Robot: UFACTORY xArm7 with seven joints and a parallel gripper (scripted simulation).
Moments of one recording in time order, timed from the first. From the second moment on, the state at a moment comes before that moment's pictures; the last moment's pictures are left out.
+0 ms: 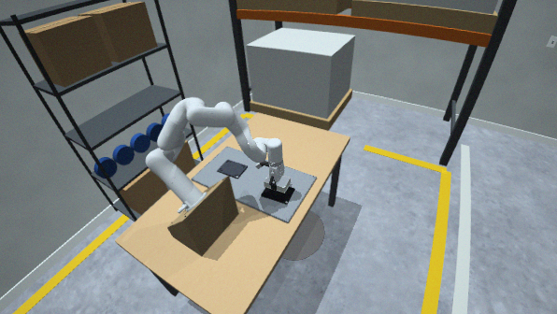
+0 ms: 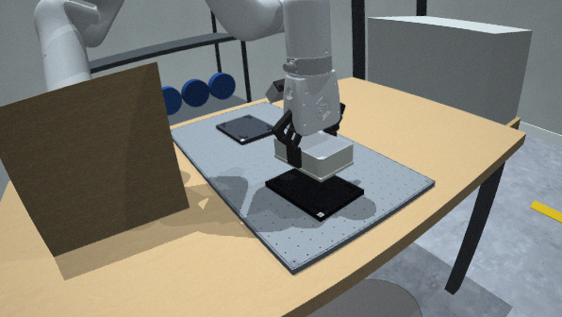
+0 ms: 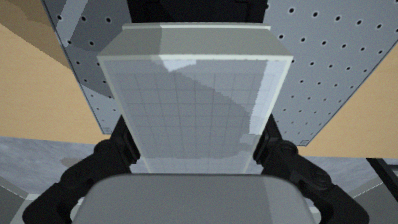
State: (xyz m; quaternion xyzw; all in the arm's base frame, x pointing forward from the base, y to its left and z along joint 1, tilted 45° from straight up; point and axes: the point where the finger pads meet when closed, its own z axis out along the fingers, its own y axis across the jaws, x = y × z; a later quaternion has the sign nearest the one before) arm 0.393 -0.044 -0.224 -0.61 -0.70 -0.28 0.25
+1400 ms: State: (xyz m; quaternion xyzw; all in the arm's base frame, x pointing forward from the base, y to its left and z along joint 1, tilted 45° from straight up) arm 0.393 -0.013 -0.255 -0.61 -0.70 -0.28 0.25
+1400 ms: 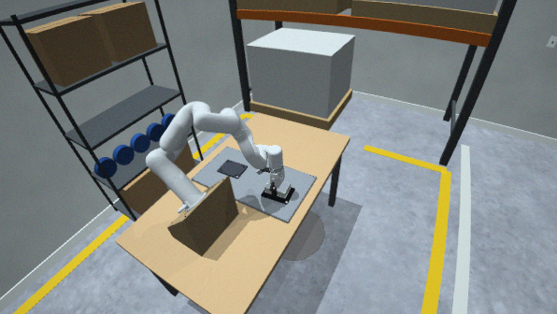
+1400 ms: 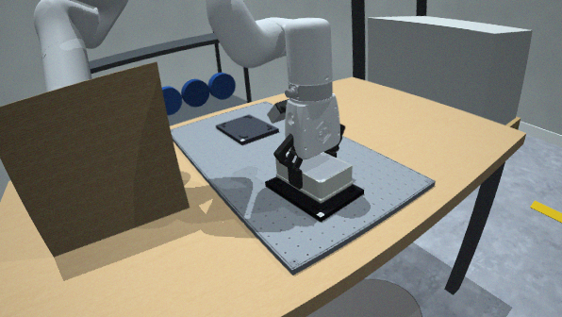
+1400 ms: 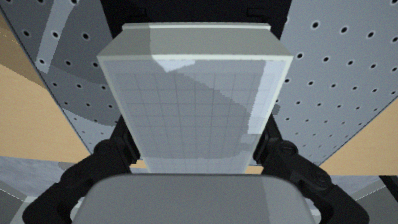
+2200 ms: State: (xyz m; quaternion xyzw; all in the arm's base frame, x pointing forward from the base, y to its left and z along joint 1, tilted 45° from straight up) arm 0.393 -0.011 -0.257 -0.61 -0.70 -0.28 0.25
